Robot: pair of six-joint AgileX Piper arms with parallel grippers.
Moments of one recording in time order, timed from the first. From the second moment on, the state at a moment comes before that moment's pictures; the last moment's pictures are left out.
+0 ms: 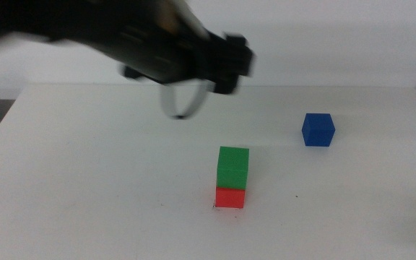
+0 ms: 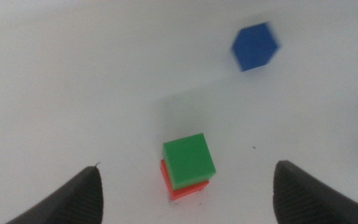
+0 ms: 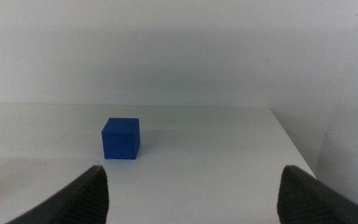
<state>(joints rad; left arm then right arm) -0.82 1.43 -1.50 0.25 0.98 -0.51 -0.02 0.00 0.00 0.01 0.16 -0.04</state>
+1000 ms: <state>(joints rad) -0.82 0.77 -1.18 0.08 0.97 -0.24 -0.02 0.00 0.00 0.01 0.16 -0.04</state>
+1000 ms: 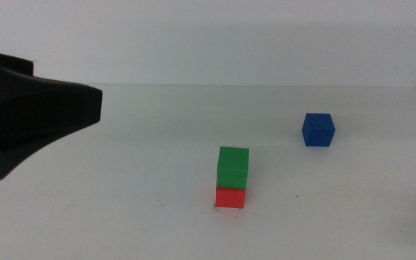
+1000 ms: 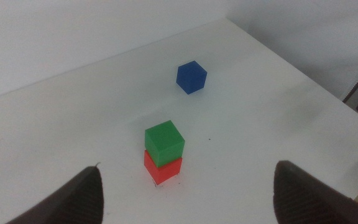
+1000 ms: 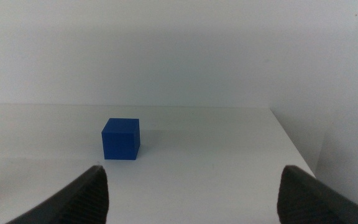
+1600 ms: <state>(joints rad) -0.82 0.77 -1.18 0.09 0.96 -0.24 -0.02 0.77 -0.80 0.17 0.71 -0.04</state>
